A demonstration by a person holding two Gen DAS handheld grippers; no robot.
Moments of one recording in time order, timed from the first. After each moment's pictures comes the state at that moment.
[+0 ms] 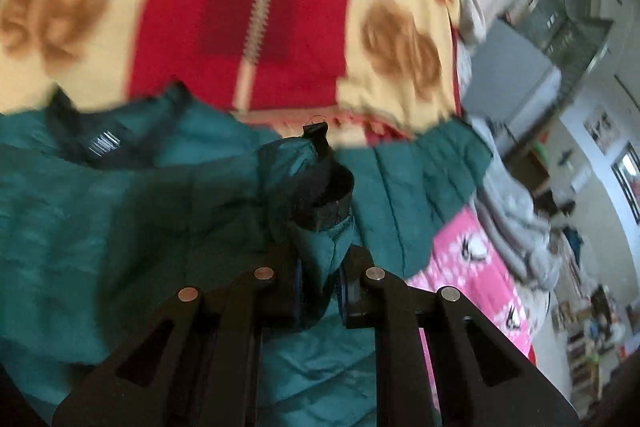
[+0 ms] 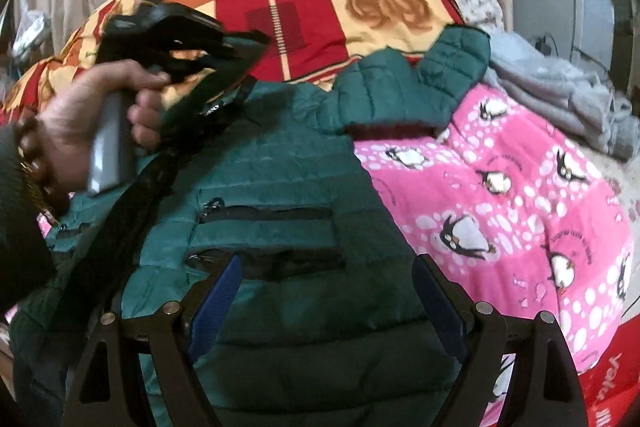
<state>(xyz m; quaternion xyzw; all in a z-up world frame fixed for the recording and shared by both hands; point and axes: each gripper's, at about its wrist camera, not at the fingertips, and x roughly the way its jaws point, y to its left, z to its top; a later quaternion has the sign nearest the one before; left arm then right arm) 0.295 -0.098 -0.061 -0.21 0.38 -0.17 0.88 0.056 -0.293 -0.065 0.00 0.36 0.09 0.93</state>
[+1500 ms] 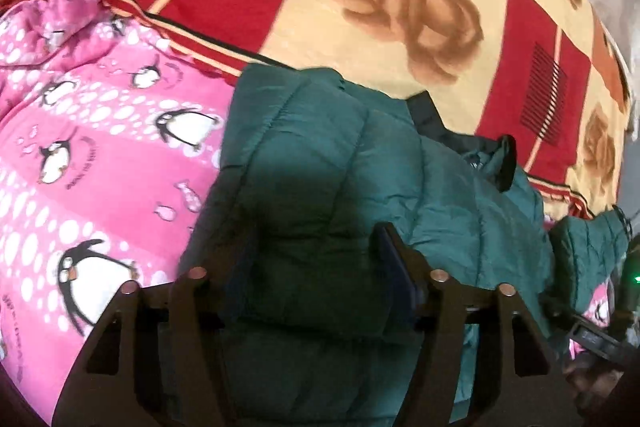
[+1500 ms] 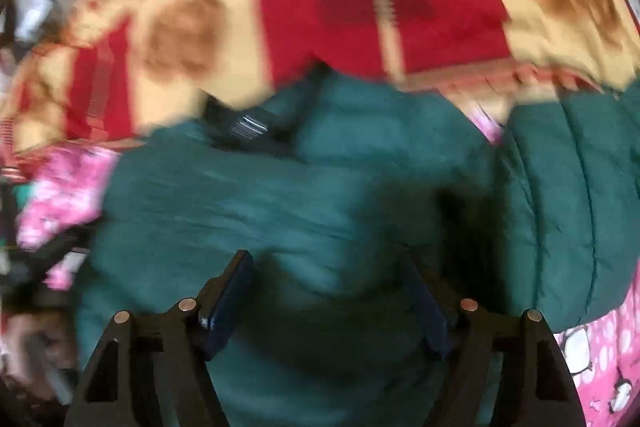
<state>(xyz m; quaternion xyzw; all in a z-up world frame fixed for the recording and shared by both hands) 0.207 0.147 -0.128 -0.25 0.38 0.12 0.88 0.311 -0.185 -0.103 0.00 0.50 0.21 0.84</state>
